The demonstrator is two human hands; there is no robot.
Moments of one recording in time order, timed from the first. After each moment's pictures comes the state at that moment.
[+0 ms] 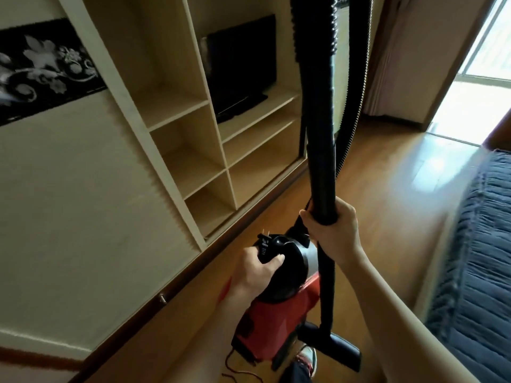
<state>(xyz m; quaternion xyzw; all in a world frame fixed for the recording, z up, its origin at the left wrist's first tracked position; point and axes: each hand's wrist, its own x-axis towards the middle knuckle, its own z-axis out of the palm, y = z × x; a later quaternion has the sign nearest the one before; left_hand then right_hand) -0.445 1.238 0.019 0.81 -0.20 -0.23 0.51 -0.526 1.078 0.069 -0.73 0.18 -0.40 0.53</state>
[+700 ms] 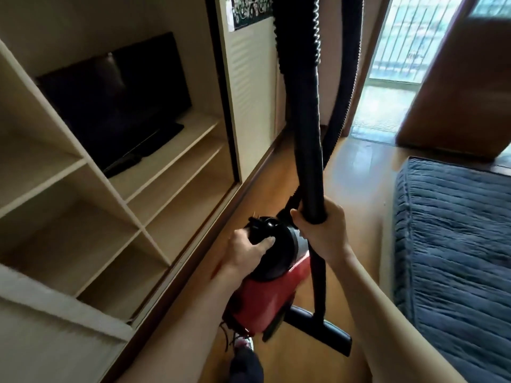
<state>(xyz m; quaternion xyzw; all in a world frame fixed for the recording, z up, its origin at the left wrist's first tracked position) -0.291 0.878 0.050 0.75 -0.30 -0.31 0.50 -0.424 0.766 0.084 -0.72 0.28 -0.46 0.45</state>
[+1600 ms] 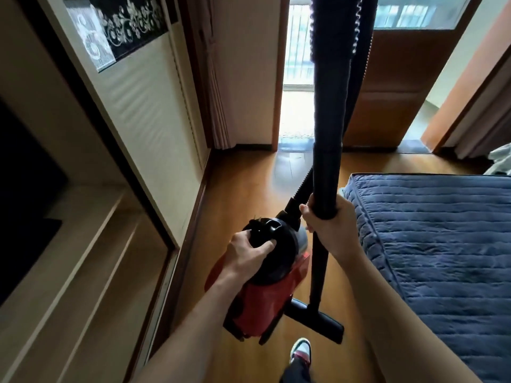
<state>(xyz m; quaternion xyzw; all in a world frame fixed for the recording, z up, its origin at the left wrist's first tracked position) -0.079 0.432 0.038 0.65 -0.44 -0.41 0.46 -0.257 0.376 0.094 -0.63 0.44 -0.53 0.36</state>
